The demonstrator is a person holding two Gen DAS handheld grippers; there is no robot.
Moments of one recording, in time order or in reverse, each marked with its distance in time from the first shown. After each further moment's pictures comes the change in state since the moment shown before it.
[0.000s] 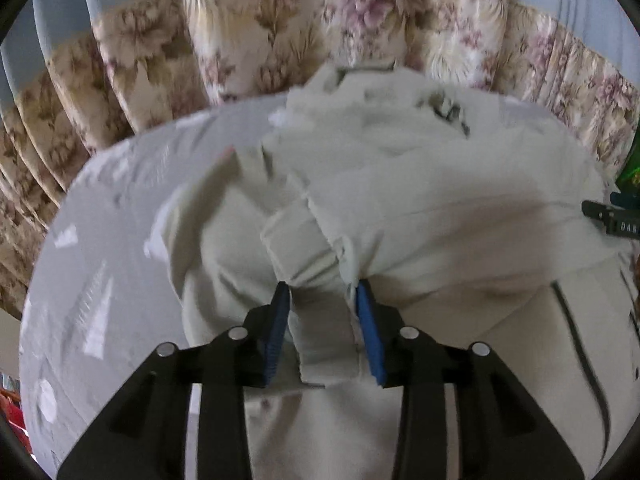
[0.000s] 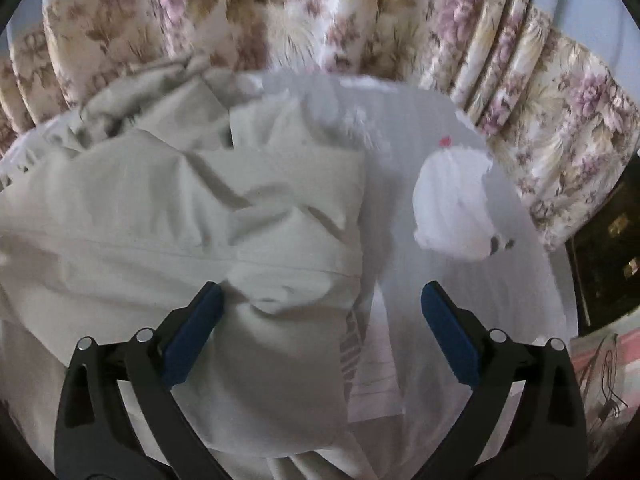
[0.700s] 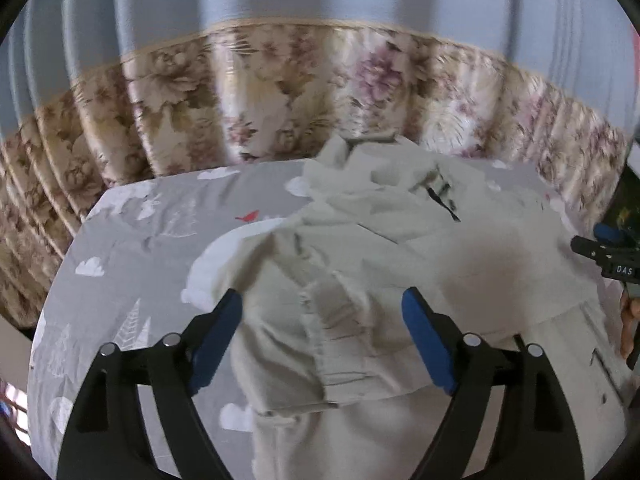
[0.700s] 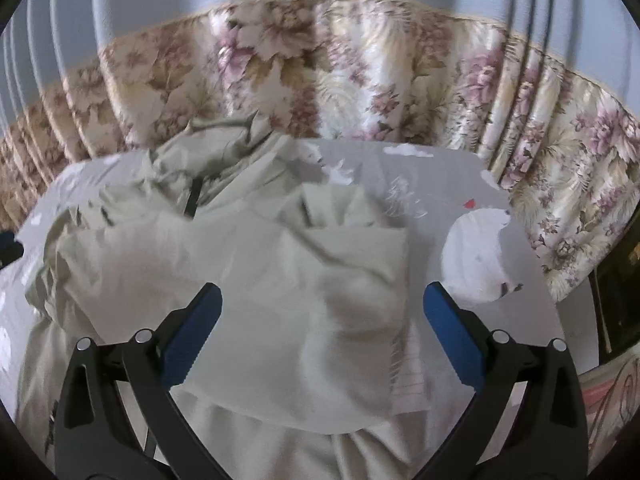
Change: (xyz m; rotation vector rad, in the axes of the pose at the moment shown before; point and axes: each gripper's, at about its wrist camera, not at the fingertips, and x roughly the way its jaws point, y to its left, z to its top) left arm -0.058 0.016 0.027 -0.027 -0.156 -0.028; right arm -0.067 0.033 0.014 -0.054 -0.150 0.143
